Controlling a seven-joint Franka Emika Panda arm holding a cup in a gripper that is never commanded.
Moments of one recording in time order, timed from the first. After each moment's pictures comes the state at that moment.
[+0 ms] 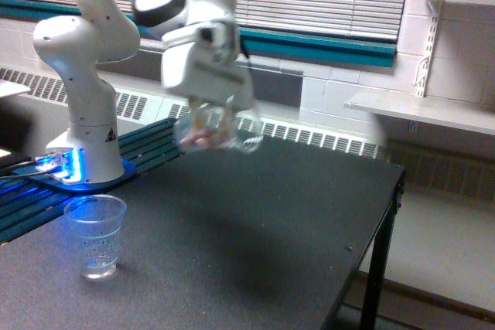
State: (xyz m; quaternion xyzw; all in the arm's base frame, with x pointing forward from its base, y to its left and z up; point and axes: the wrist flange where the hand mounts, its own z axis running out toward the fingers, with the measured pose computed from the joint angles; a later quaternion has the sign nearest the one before) arm 0.422 -0.183 0.356 0.88 -0.43 0.21 0.10
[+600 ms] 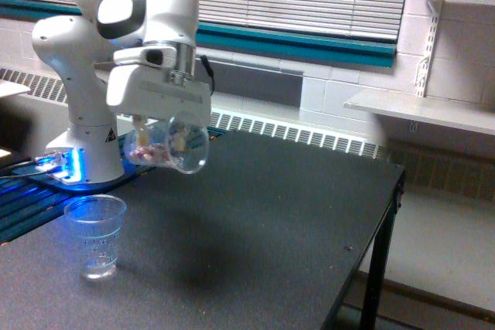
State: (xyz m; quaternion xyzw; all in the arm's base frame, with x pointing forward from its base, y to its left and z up) arm 0.360 -0.214 0.332 0.86 -0.47 0.17 0.12
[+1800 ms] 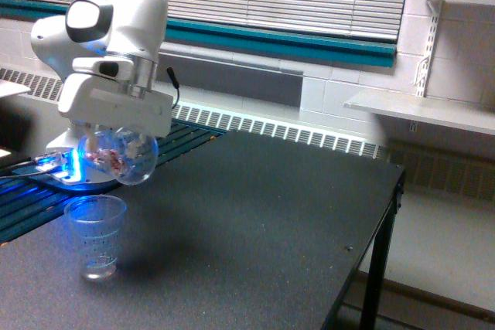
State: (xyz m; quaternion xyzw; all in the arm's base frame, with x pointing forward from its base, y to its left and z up) arm 0.288 -0.228 0.304 0.84 -0.51 0.11 0.15
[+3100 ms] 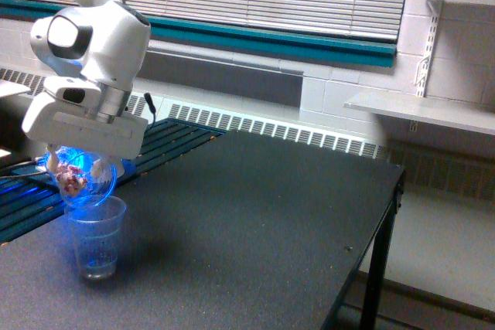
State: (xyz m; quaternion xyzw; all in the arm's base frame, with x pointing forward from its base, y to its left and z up) arm 0.253 -0.256 0.262 0.81 -0.56 0.02 0.19
